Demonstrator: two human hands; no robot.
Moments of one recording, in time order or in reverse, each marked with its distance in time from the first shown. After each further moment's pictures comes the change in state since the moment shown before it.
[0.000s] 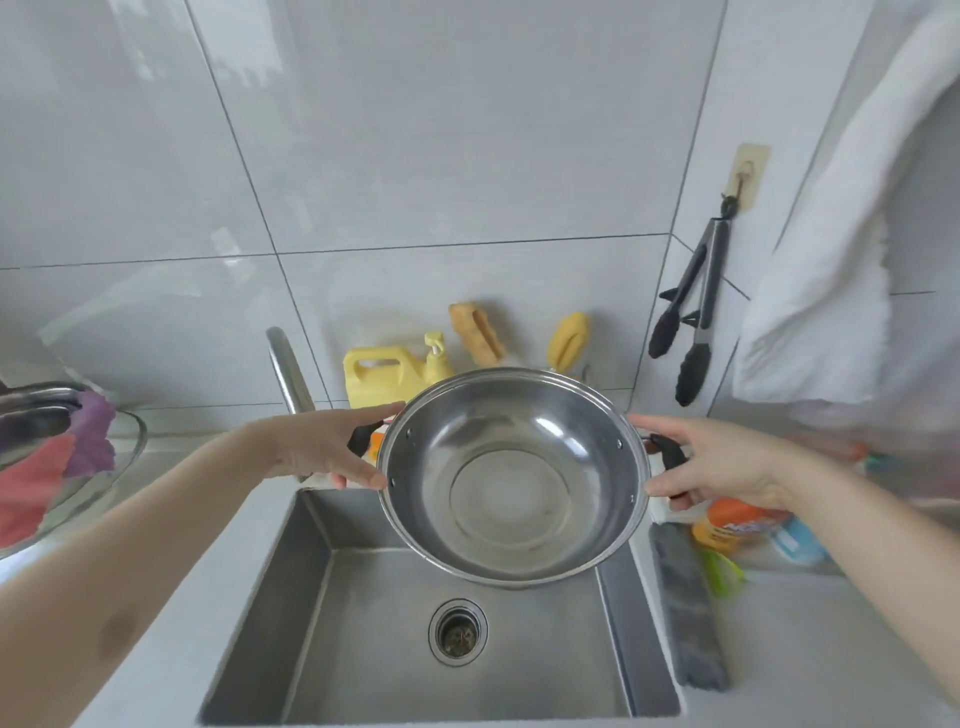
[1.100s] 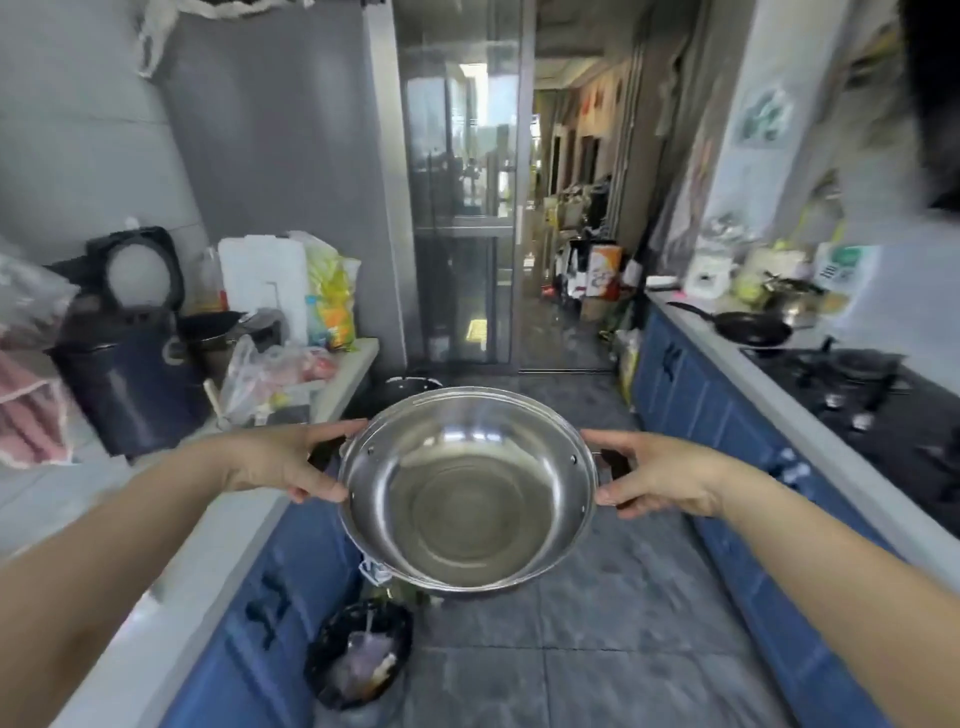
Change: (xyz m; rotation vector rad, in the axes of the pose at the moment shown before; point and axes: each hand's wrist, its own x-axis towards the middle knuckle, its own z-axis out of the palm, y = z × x) left_hand -0.113 0.496 0.585 0.550 -0.982 0.908; right_hand -0.809 0.259 0.191 0.529 1.327 0.357
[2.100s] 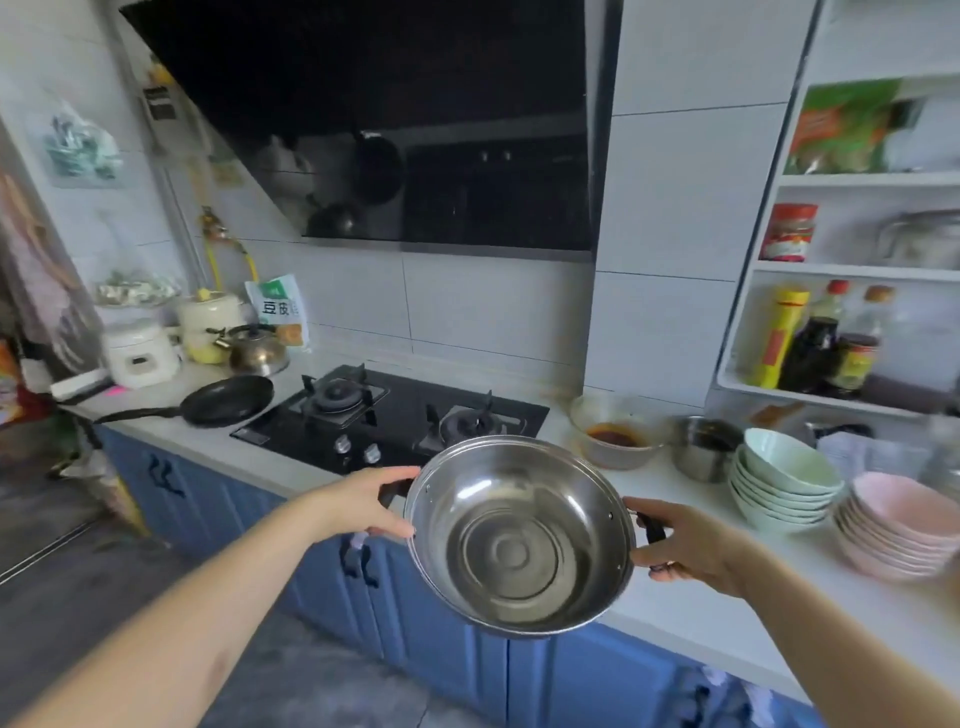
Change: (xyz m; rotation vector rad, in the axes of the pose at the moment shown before) left_hand 0.510 0.486 0.362 0.439 -0.720 0.645; right_hand -0.250 0.273 -0.282 0.483 1.301 0.405
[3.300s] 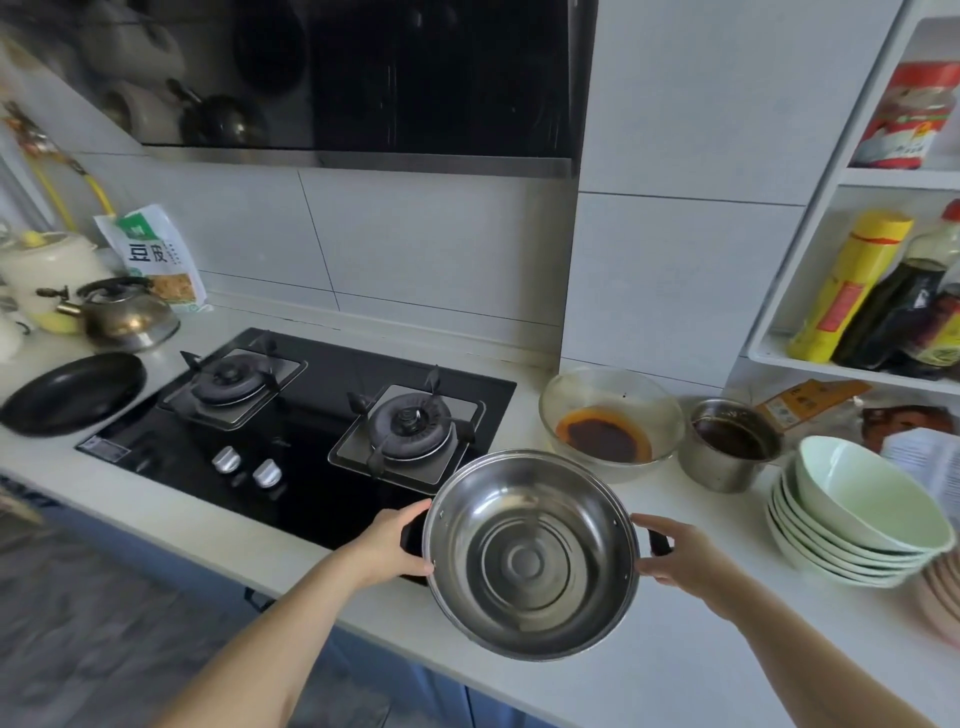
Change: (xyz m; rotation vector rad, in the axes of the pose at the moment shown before) left_hand 0.283 -0.014 0.080 0.011 -0.074 -0.099; right_hand 0.231 0.102 -0.089 -0.179 0.231 0.202
